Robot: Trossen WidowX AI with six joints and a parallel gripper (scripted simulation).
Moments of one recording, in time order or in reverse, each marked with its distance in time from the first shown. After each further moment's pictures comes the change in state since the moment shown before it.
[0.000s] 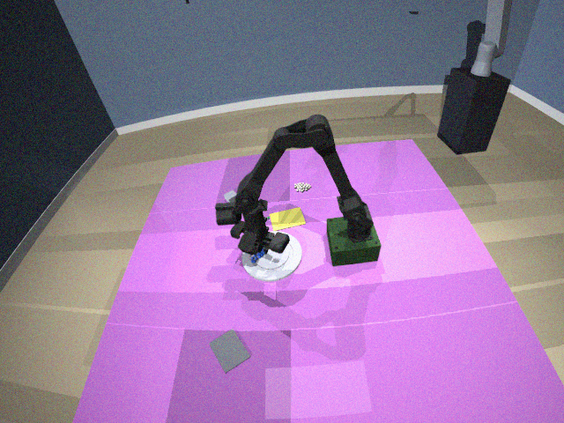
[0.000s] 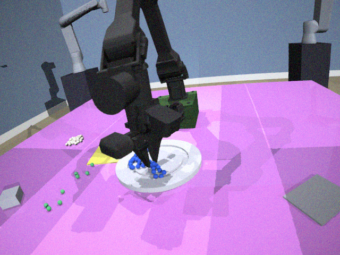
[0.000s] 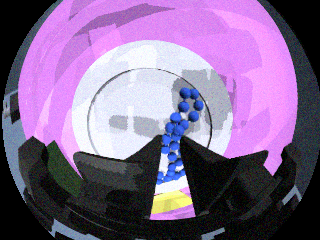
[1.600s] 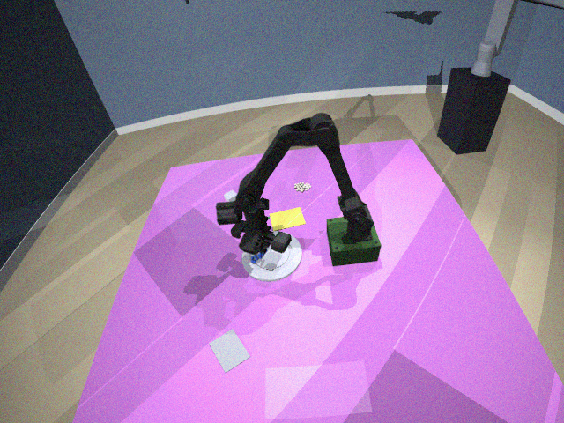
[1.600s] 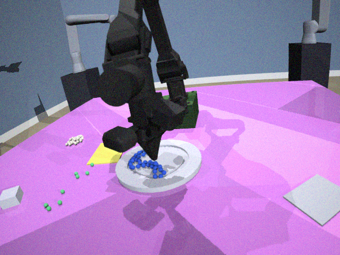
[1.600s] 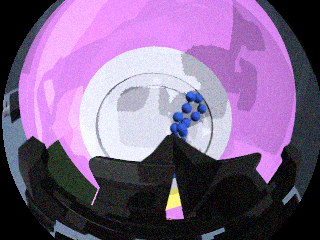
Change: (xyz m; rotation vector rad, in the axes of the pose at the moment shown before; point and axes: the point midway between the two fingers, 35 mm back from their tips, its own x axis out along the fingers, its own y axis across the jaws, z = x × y) arm -0.010 0.008 0.004 -0.009 -0.005 -0.006
